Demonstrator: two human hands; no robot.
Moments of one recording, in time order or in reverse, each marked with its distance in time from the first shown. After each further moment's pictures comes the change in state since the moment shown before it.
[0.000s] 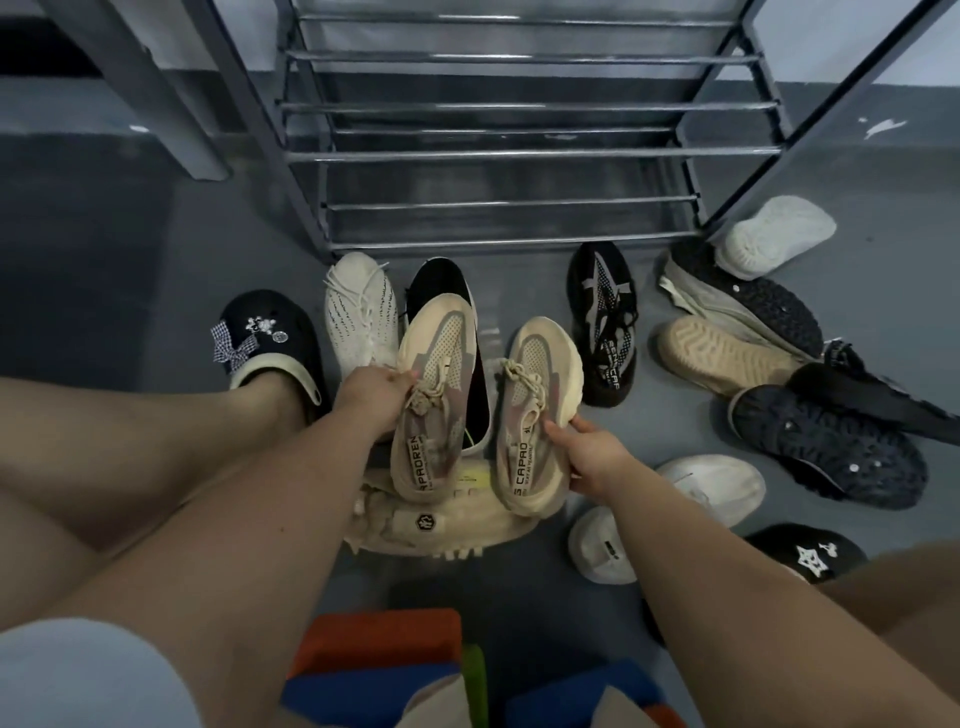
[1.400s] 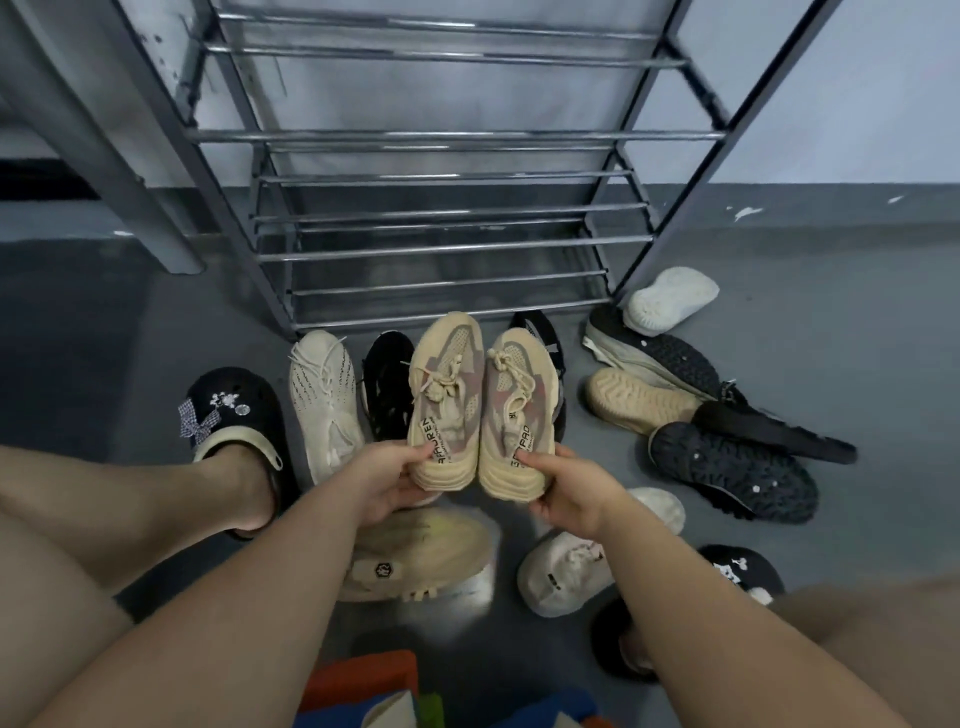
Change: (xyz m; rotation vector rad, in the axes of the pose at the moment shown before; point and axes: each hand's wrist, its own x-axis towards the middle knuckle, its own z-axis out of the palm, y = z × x) left_hand -0.082 0.042 0.012 -0.758 -0.510 -0.179; right_hand -0.076 -0.032 -0.033 0.296 -0.167 -0.016
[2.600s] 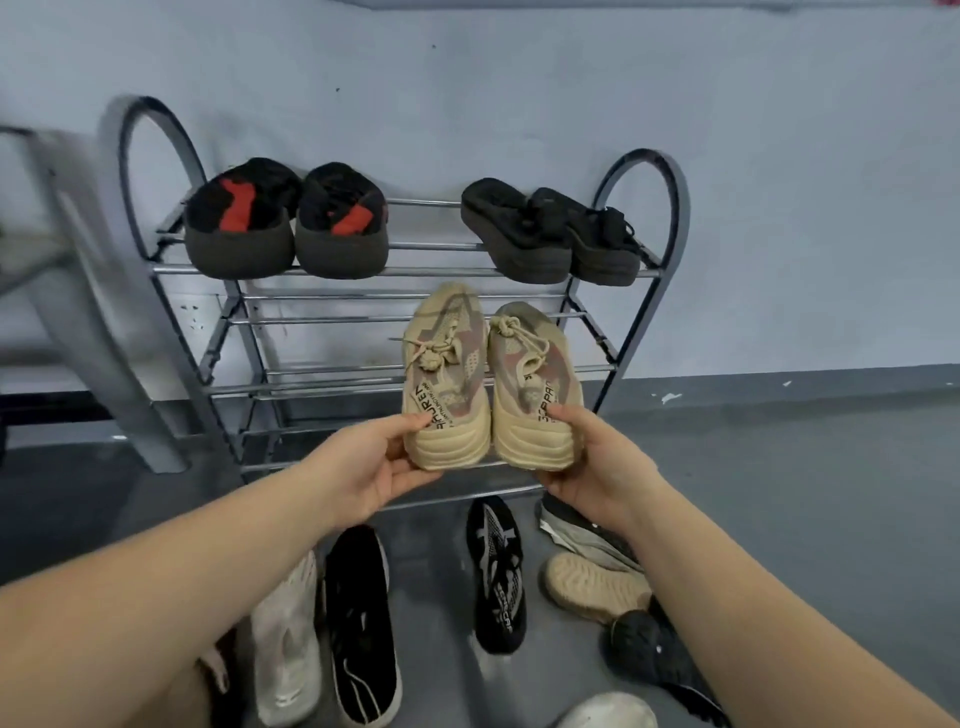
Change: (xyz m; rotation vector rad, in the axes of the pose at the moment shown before) left_hand -0.140 0.186 0.094 -0.114 -0.213 0.426; right_hand -0.146 -0.197 0.050 0.048 -0.149 -0.523
